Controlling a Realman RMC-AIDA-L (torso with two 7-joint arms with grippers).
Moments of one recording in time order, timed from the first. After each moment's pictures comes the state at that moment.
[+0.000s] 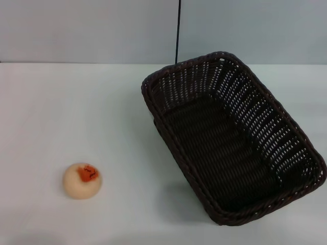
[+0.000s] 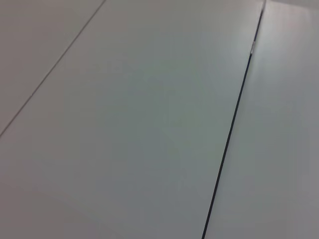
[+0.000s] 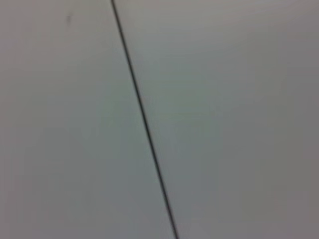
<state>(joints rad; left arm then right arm) -0.07 -2.07 -0.84 -0.08 2.07 1.97 -0.61 0.36 2.06 -0.08 -0.17 -1.16 -1.36 0.60</state>
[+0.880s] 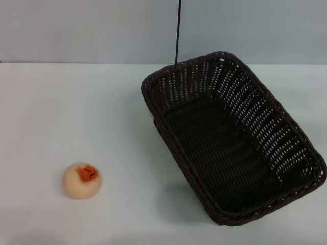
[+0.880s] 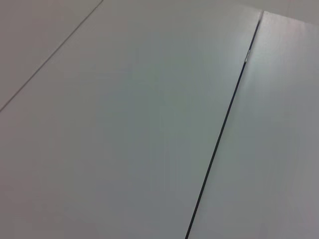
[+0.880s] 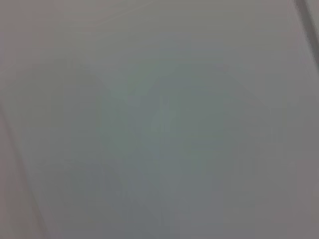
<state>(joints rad) -0.08 -2.07 -0.82 -0.14 2.08 1.97 -0.62 0.34 1.94 -0.38 -0.81 -1.68 -1.48 1.57</state>
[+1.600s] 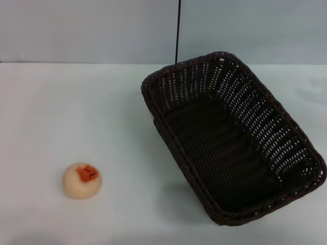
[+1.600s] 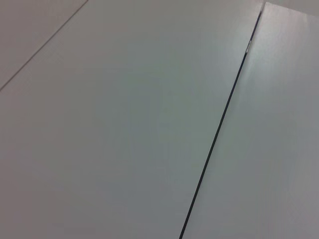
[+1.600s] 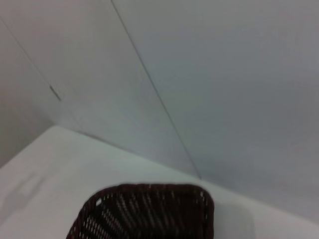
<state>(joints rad) -0.12 -2.07 -0.82 -0.13 2.07 1.93 -0.63 0.66 1.83 -0.41 -1.11 -2.29 -1.91 2.13</state>
